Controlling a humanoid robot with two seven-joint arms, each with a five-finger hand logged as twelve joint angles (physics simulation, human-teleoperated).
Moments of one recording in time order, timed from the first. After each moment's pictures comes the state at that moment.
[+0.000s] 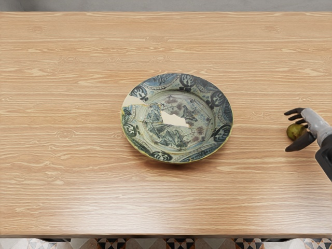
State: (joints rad) left arm -0.06 0.00 0.00 -0.10 -0.17 -0.08 0.15; right arm 0.80 -0.97 0.17 1.74 -0.96 -0.61 -0.61
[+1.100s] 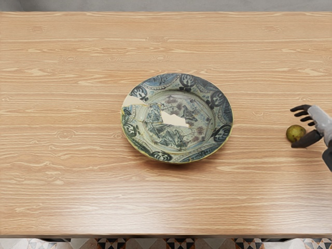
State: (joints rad) left arm -0.06 0.00 0.00 -0.10 -0.17 -0.08 0.15; right arm 0.77 -0.98 0.17 1.66 -0.95 -0.61 -0.48
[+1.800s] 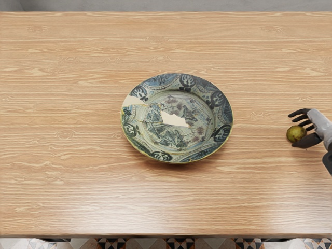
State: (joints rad) left arm -0.06 0.00 0.00 -0.10 -0.17 -0.08 0.15; right arm 0.74 -0.96 0.16 1.62 -0.94 -0.61 -0.42
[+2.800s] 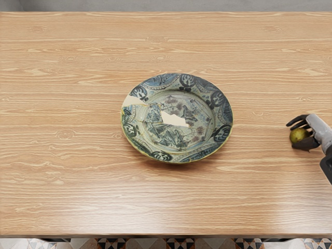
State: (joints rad) left arm -0.06 0.00 0.00 -0.10 -0.17 -0.08 0.15; right arm 0.70 -0.92 0.16 1.54 -0.94 -0.61 -0.37
